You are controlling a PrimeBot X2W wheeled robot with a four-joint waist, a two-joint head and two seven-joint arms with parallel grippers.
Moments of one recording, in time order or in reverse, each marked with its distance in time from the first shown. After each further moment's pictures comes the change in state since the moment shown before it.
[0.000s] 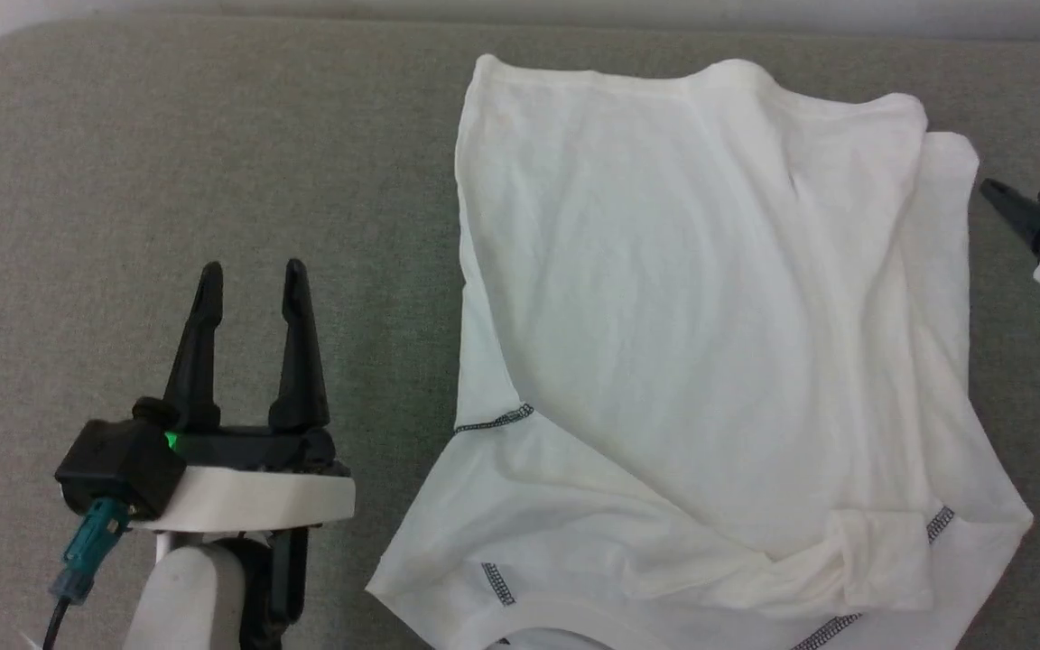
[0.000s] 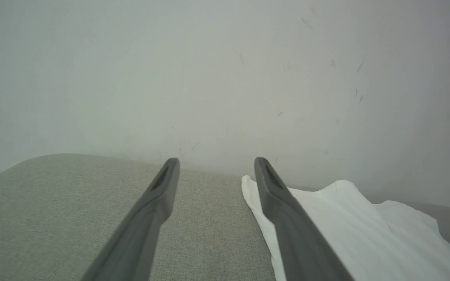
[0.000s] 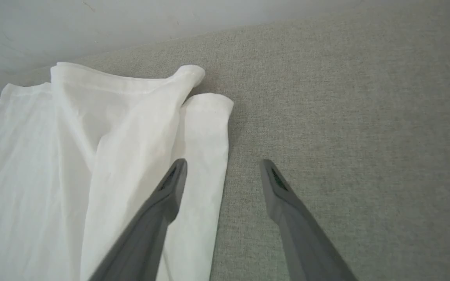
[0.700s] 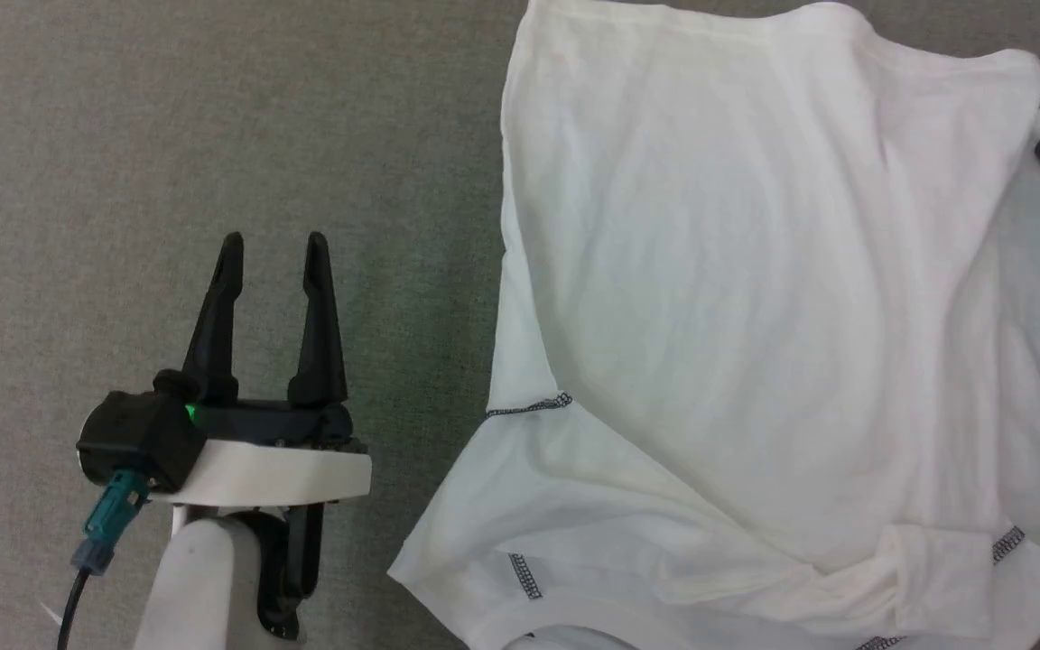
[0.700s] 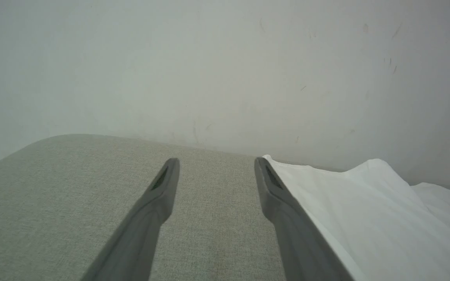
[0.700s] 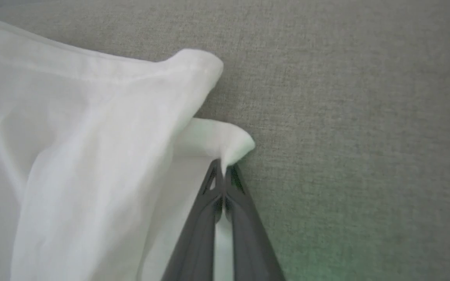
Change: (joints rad) left arm -0.062 -0.065 0.030 0.044 0.064 -0.070 0.000; right arm -0.166 -0.086 0.189 0.158 0.013 0.001 -0.010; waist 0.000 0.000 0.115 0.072
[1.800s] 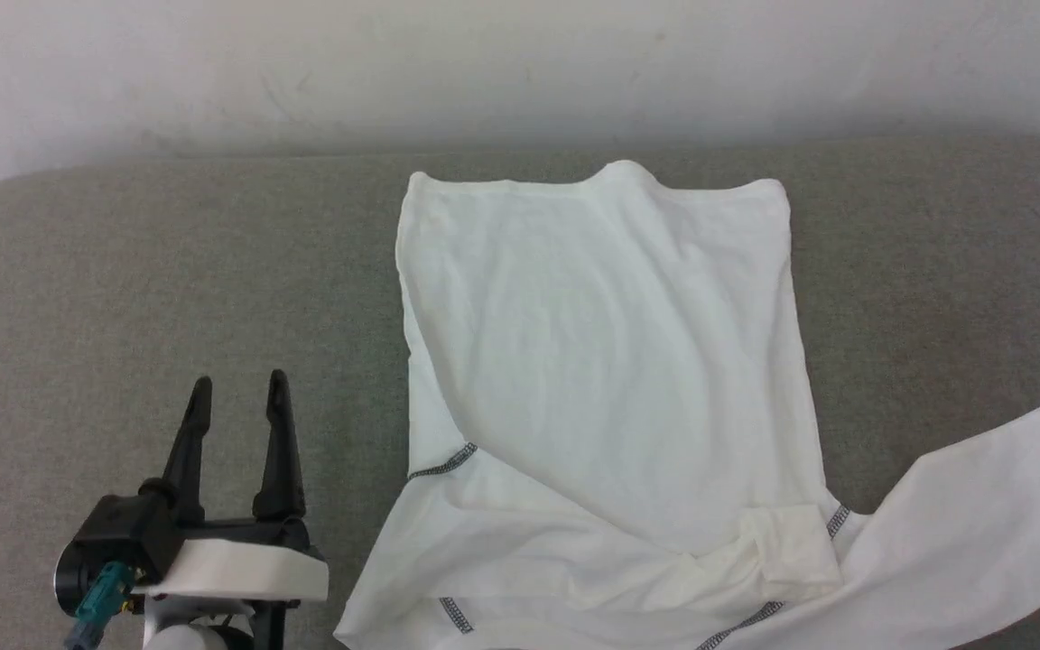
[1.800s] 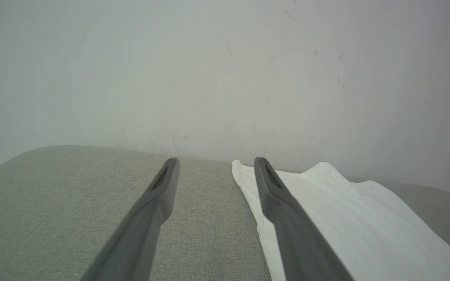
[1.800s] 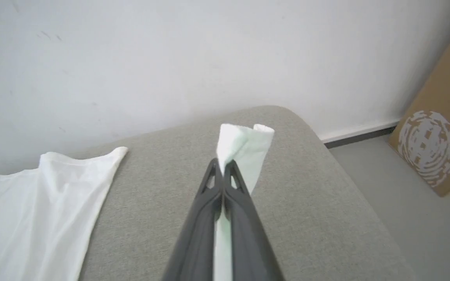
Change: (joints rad) left arm 0.176 0.004 0.097 0.082 0.027 -0.017 0.000; right arm 0.702 -0.093 -0.456 -0.518 0.103 -0.001 -0.322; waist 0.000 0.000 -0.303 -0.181
